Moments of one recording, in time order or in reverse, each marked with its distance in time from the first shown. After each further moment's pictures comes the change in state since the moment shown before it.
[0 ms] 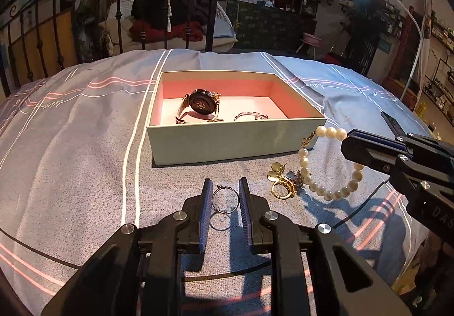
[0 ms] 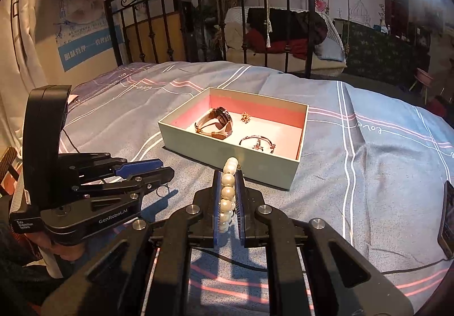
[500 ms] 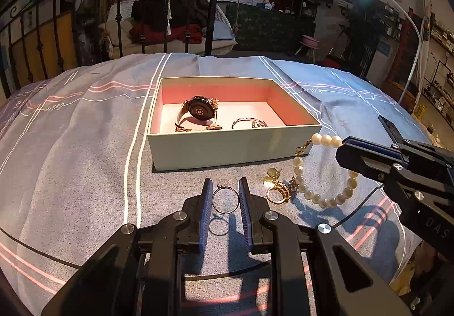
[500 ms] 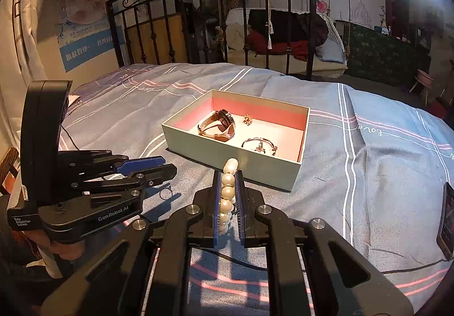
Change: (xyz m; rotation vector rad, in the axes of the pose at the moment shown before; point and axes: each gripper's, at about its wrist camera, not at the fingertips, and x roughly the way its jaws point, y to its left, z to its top) left arm -0.006 -0.001 0.004 -0.005 -0.012 -0.003; right arm -0.003 0.002 0.000 -0.001 -0.006 0.008
